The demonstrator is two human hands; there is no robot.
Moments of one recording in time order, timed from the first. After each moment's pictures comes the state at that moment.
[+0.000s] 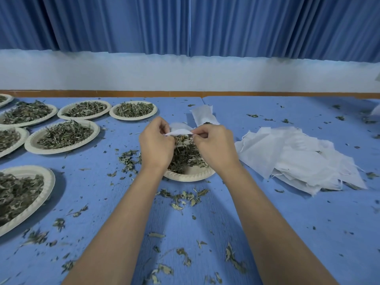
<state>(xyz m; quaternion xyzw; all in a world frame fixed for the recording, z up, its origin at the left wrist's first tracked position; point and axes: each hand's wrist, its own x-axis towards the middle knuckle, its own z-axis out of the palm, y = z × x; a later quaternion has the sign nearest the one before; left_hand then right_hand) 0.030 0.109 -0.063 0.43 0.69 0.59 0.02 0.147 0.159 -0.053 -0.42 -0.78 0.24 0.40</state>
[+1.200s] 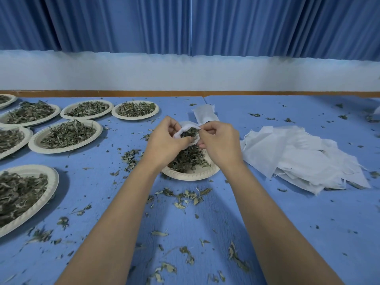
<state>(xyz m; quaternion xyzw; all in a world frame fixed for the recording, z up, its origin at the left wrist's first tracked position) 0.025 0.108 -0.061 0.50 0.66 0.53 0.18 0.145 0.159 -0.050 -0.45 -0.71 0.34 0.43</state>
